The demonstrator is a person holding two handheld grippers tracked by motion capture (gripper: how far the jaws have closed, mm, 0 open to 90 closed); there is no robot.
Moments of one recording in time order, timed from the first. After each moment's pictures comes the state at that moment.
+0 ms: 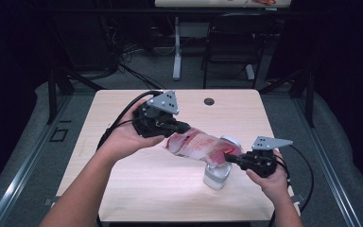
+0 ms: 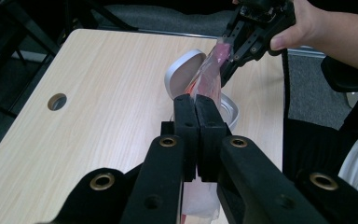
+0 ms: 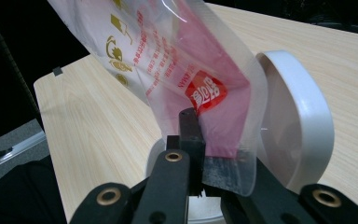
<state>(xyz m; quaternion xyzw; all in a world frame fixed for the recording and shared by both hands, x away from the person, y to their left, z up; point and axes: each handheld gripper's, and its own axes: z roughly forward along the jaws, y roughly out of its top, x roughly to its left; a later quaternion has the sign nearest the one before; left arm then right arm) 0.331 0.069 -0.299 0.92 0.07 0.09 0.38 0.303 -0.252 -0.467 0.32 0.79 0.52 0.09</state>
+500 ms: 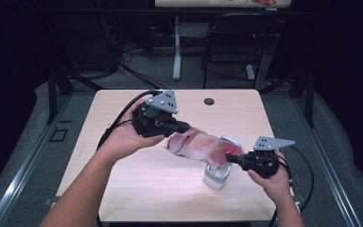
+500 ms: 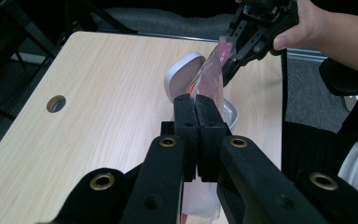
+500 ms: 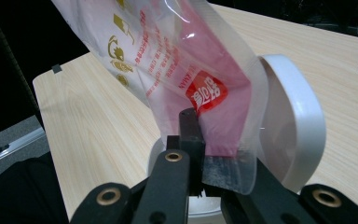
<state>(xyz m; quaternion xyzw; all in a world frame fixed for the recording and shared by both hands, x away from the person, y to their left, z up) 0.332 0.070 -0.299 0.91 0.07 0.09 0.39 0.299 -0.254 -0.462 0.32 0.79 0.51 0.10</state>
